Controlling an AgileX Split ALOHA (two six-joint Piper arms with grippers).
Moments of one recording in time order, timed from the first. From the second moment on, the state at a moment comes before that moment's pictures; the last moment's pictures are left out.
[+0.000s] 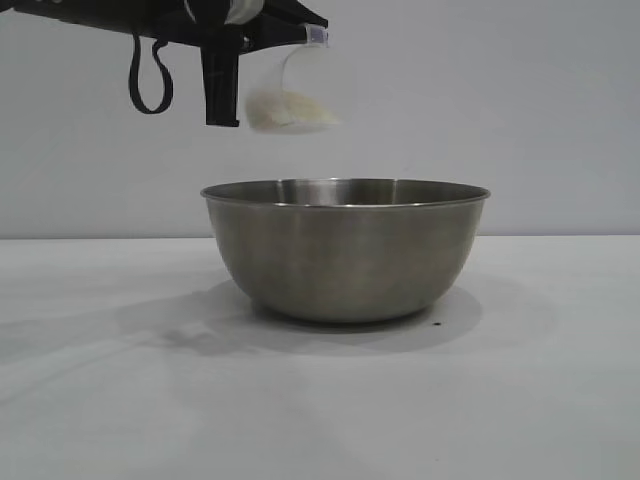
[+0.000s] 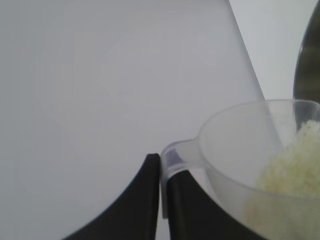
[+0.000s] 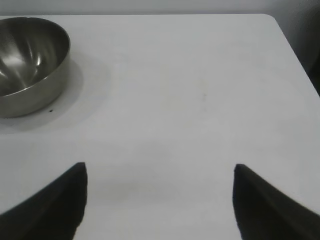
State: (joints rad) left arm -0.35 1.93 -1.01 0.75 -0.97 1.21; right arm 0.00 -0.02 -0.49 0.07 1.15 -0.07
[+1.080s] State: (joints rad) left arm -0.41 1.93 -1.02 0.81 -0.97 1.81; right arm 0.00 -0.02 -0.49 0.07 1.15 -0.07
